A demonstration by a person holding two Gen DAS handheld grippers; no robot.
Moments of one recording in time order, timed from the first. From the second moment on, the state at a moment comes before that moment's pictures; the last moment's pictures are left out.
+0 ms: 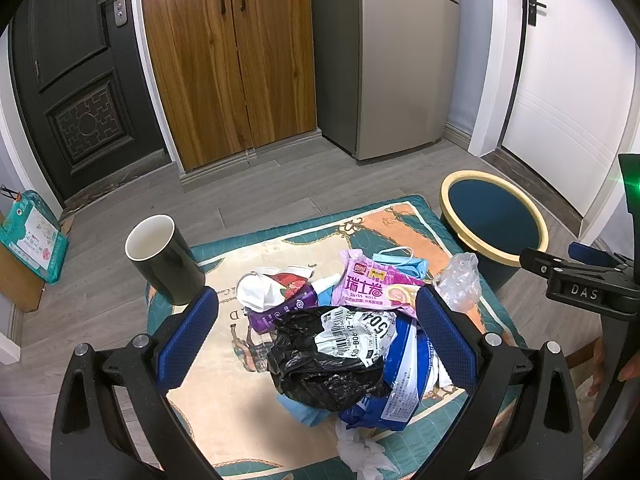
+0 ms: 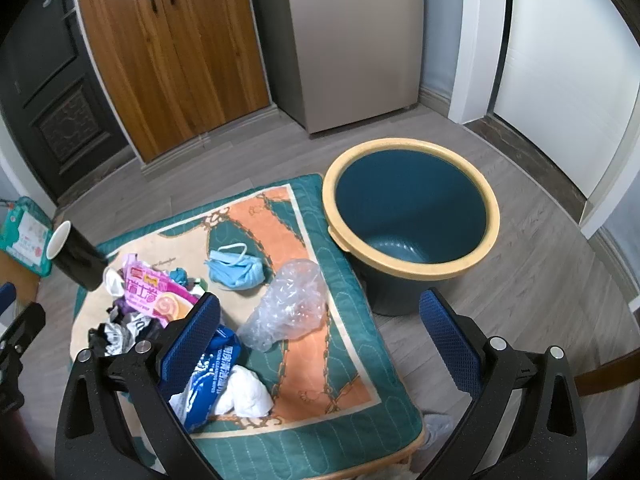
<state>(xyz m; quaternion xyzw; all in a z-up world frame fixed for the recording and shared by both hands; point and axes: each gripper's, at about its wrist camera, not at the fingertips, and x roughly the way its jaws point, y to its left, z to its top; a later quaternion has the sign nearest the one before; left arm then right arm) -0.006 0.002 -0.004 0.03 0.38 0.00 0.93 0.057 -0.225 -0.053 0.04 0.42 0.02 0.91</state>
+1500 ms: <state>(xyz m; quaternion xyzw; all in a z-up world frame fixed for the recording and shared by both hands) 0.074 -0.024 -0.071 0.10 0.41 -0.09 0.90 0.139 -0.223 -0.127 0.07 0.53 0.03 0.84</state>
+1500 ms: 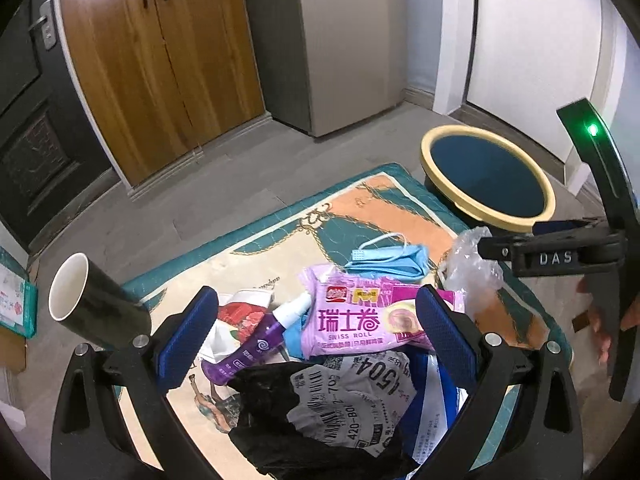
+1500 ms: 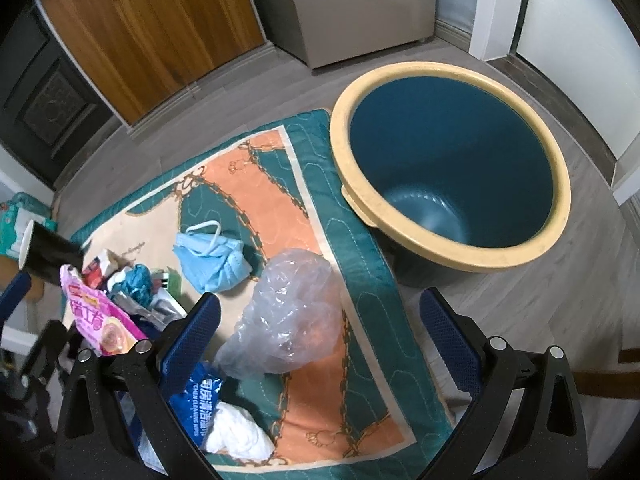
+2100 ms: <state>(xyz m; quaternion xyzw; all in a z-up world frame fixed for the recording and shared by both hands) 0.077 -0.026 -0.074 0.09 0.41 -0.12 0.90 0.140 -0.228 -0.129 0.08 0.53 0.02 0.85</state>
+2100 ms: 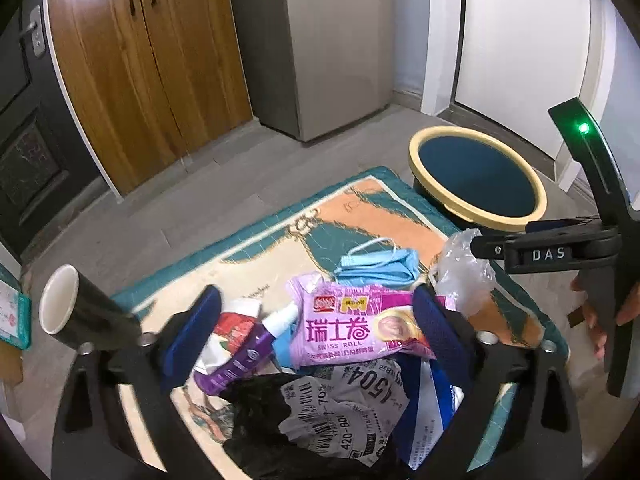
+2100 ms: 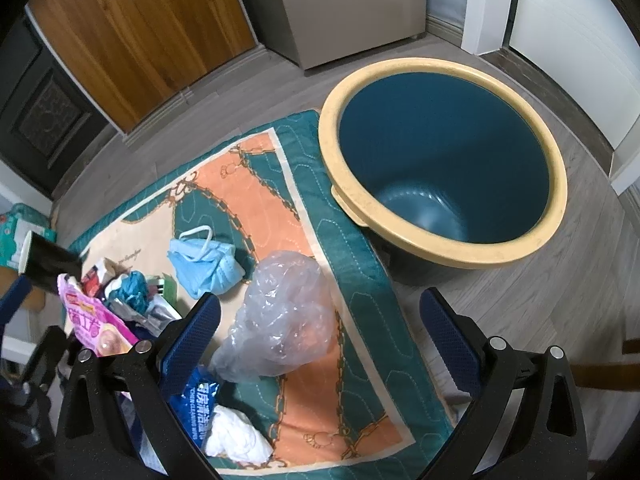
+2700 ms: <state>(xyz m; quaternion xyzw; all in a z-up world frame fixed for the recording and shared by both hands) 0.085 -0.022 -0.089 0.05 0.46 -0.15 0.87 0.142 -0.218 -0.142 0.12 0.55 0.08 0.82</state>
